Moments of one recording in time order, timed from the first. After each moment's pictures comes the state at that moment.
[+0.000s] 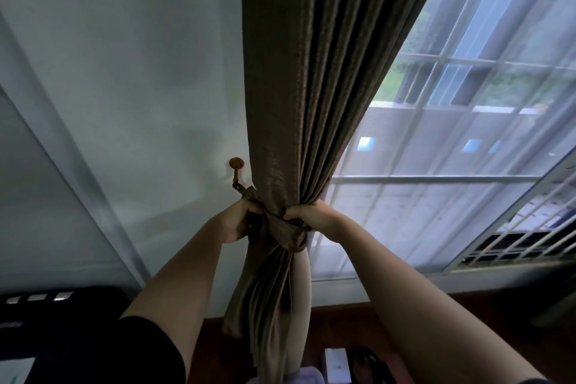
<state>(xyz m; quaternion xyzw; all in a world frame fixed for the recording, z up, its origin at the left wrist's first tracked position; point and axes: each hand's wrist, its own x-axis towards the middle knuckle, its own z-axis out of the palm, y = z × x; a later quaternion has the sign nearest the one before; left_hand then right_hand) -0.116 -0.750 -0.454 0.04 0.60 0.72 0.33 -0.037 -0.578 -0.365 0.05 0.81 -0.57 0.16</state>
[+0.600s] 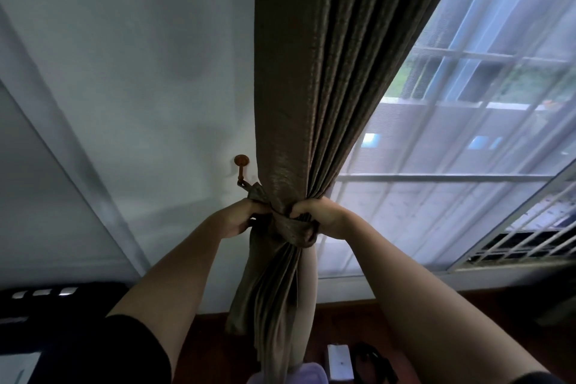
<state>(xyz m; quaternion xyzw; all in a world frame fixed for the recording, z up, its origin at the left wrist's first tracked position) -0.122 -0.752 -0.452 0.08 0.67 0.66 0.33 -0.052 -0.581 -0.377 0.10 0.74 -0.64 0.20</state>
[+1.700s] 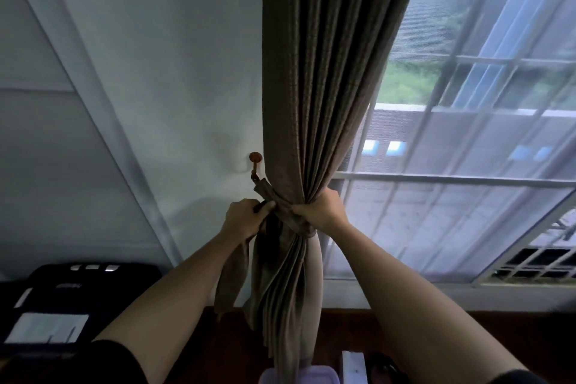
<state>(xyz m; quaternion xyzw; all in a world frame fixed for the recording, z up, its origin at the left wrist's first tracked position) -0.060 -0.751 -0.436 0.04 0.97 0.24 0.01 -0.026 -0.579 -0.383 0.07 0.91 -0.42 -0.01</state>
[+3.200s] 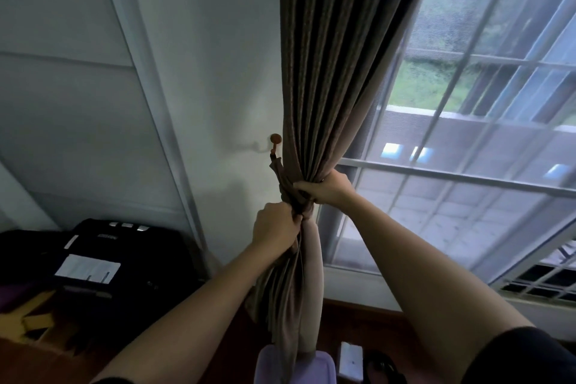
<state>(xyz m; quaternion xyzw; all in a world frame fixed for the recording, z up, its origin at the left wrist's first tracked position) 0.069 -0.691 -0.397 -0.02 0.97 0.22 -0.04 0.001 -0.574 -0.359 -0.01 0.92 -0.38 0.07</state>
